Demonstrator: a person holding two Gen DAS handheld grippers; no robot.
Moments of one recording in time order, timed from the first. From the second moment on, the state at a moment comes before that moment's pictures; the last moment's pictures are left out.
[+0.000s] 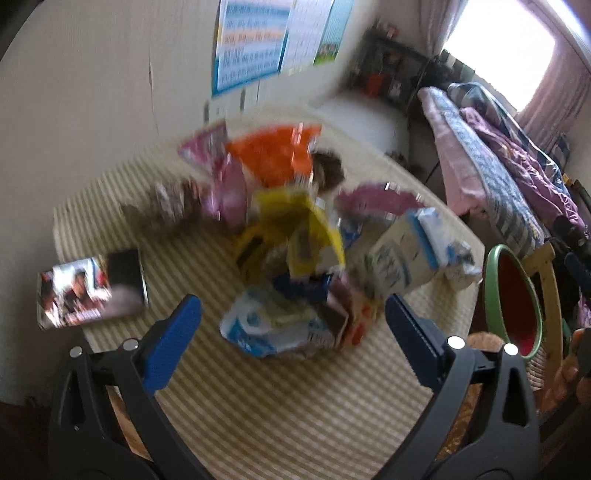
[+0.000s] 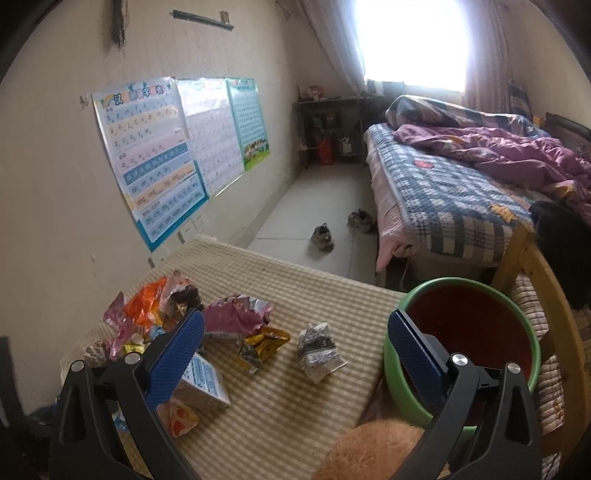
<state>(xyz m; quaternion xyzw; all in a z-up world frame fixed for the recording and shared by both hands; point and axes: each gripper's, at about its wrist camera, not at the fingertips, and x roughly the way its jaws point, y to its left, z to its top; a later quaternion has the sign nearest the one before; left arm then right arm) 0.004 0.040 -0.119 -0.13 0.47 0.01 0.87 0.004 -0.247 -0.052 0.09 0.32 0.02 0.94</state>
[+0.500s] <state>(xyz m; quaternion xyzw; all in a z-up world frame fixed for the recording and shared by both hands) 0.004 0.037 -0.173 -0.11 0.54 0.00 0.83 0.049 -0.162 -0.092 0.11 0.45 0.20 0.86</state>
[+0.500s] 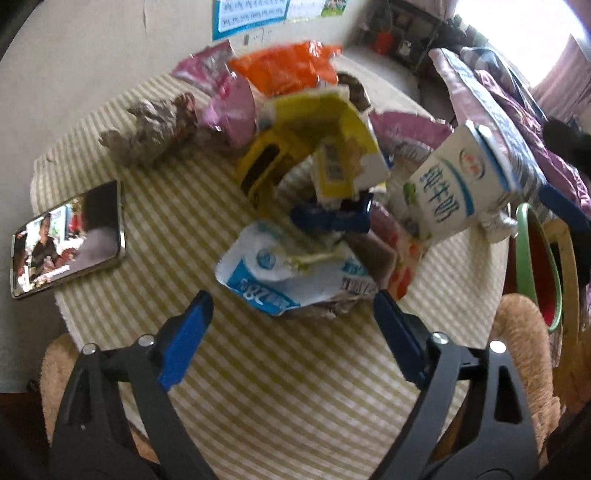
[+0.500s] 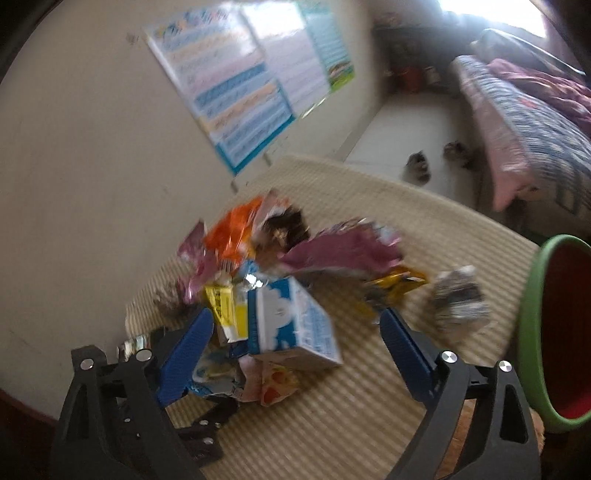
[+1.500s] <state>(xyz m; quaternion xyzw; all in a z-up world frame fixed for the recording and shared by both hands) 0.001 -0.001 -0.097 -0.11 0.48 -0.11 0.86 0.021 -0.253 -0.063 0.18 0.41 0.17 0.88</state>
